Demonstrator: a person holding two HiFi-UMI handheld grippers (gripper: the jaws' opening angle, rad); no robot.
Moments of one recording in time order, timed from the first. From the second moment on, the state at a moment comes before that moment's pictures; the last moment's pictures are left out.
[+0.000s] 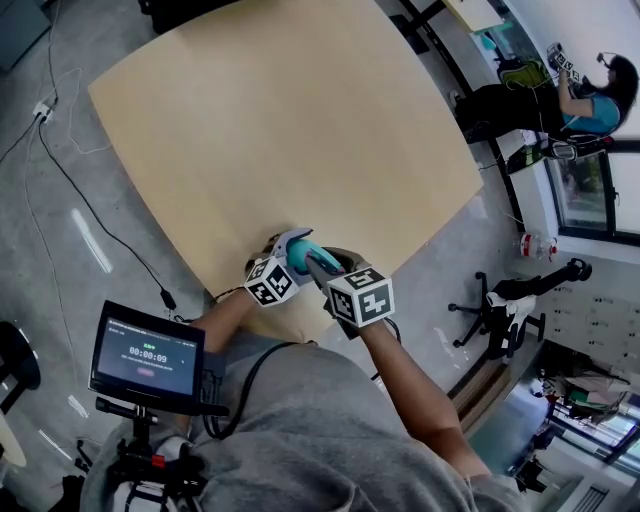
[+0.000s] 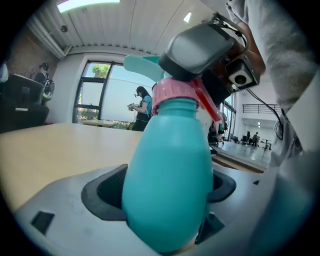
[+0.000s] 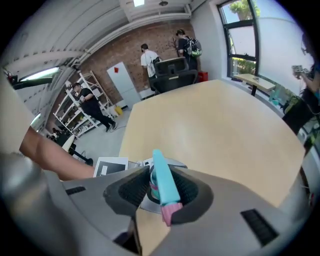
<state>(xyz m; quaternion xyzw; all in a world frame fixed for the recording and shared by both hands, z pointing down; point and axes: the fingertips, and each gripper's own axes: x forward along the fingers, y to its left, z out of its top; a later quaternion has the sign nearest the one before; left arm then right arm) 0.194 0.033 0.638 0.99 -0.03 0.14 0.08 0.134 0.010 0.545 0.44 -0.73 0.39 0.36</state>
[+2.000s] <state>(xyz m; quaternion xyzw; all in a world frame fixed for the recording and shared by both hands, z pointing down) 0.191 0.047 0.636 0.99 0.02 0.14 0.06 0.122 0.032 0.543 0.31 -0.79 0.23 0.48</state>
